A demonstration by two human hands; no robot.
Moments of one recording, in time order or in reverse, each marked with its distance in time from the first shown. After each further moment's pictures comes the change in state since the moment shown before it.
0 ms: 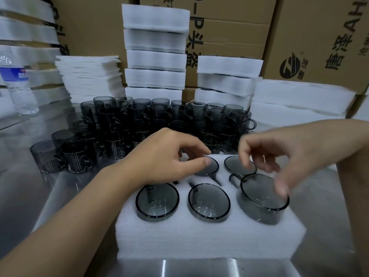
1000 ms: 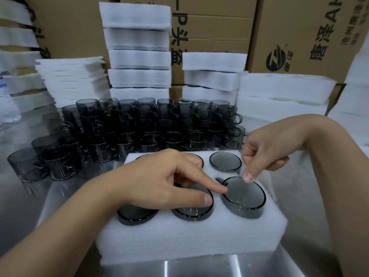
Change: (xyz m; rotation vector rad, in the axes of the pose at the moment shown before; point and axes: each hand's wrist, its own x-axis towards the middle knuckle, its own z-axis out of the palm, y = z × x) left_hand -0.008 0.031 0.004 -0.217 -0.474 0.040; right_hand 0.023 0.024 -0.018 -0.146 -0.065 0.446
